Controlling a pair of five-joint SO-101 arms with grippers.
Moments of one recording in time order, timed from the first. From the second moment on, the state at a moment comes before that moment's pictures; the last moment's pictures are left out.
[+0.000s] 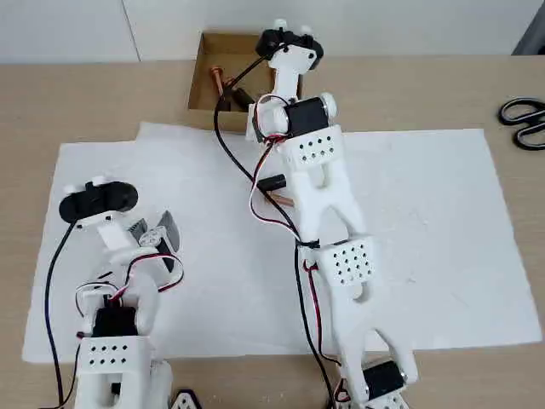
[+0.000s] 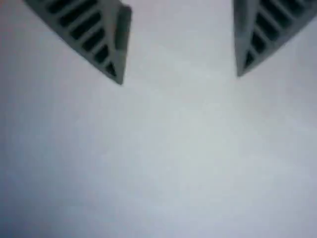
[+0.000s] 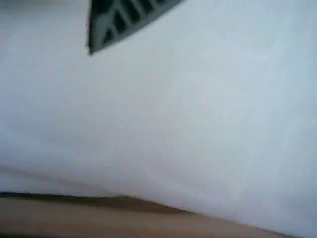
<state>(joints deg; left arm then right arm) -7.2 -65.6 83.6 31.4 20.5 -23.5 62.5 -93.3 96.8 -24.1</state>
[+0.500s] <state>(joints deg) -3.1 -65.6 69.9 51.8 20.5 -20.7 49.0 -88.1 97.3 -13.7</state>
